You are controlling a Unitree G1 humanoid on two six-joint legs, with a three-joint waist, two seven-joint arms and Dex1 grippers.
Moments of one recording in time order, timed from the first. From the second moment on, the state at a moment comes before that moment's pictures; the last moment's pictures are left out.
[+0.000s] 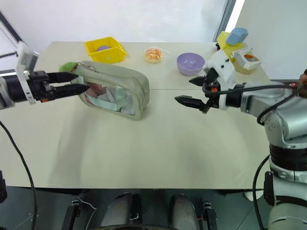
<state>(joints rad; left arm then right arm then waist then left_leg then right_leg) -0.80 0.99 0.22 0.07 -0.63 0.96 -1.04 -0.81 -0.82 -0.06 -0.27 0.60 1.06 0.86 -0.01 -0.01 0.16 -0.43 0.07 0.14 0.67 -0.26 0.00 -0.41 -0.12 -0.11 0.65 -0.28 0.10</state>
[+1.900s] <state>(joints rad) -0.75 1.05 0.22 0.08 -0.59 0.83 -1.11 -1.05 -0.65 0.30 0.12 0.19 0.43 1.07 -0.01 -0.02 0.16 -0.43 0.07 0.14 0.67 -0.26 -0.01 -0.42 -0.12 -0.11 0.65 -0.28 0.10</state>
